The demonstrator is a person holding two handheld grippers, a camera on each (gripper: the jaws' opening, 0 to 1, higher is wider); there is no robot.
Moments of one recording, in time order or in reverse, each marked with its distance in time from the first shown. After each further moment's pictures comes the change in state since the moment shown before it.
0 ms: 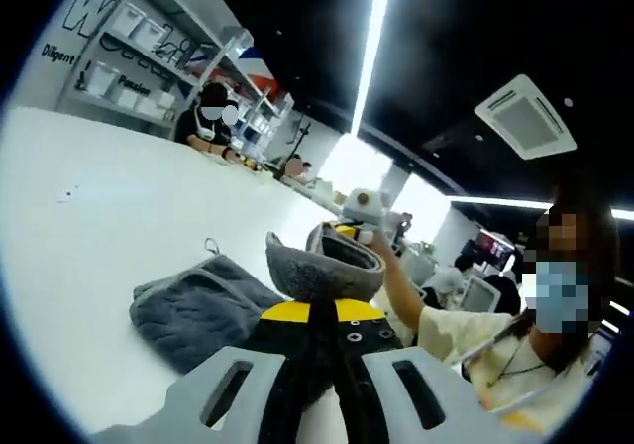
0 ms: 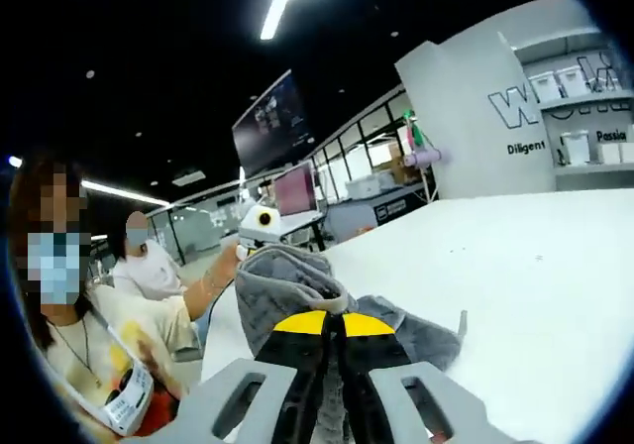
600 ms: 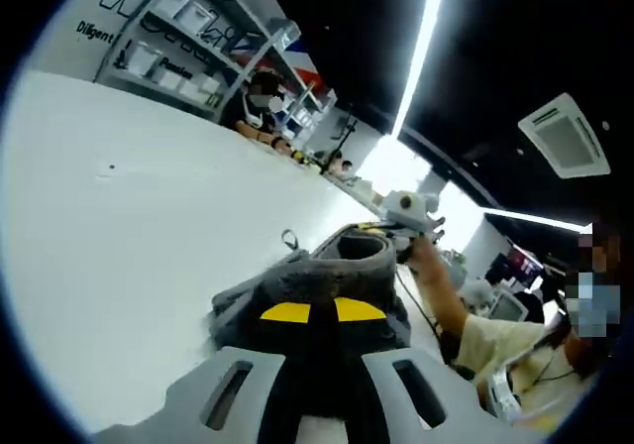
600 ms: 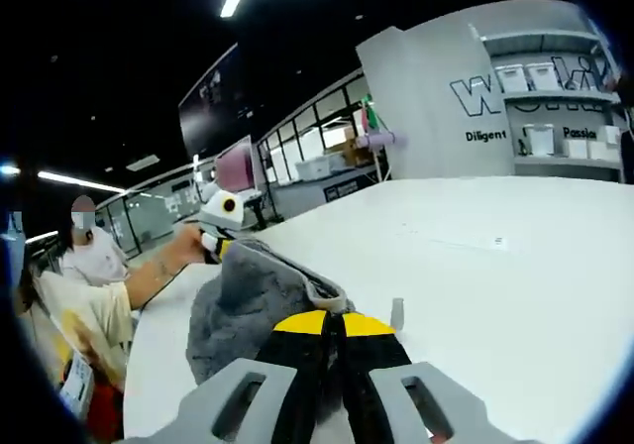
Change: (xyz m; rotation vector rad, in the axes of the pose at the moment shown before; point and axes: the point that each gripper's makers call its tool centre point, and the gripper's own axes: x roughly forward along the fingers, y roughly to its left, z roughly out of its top) left arm 0.011 0.112 -0.005 -0.080 0.028 0.176; right arm 0.033 -0.089 -0.036 -0.052 0.100 -0.222
